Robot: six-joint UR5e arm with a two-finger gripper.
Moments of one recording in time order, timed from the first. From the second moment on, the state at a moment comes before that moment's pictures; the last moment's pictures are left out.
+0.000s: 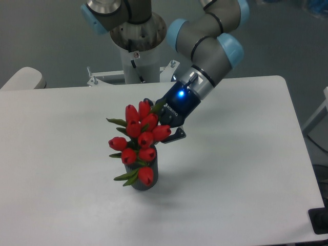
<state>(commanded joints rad) 2.69 -1.74 -1.87 -0.87 0.38 1.24</state>
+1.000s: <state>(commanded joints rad) 2.71 -1.66 -1.74 -0.87 0.32 0.98</state>
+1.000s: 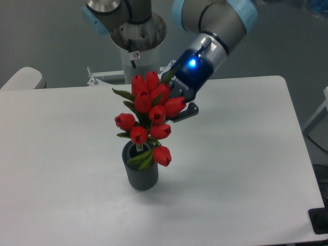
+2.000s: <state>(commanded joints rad) 2.82 -1.77 -1.54 -0.87 0.31 0.87</state>
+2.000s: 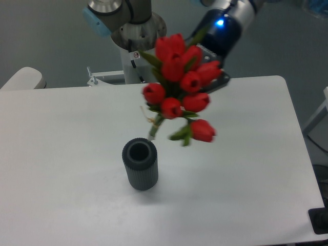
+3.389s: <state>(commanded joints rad) 2.91 -2.06 -1.39 -0.86 0.32 1.04</state>
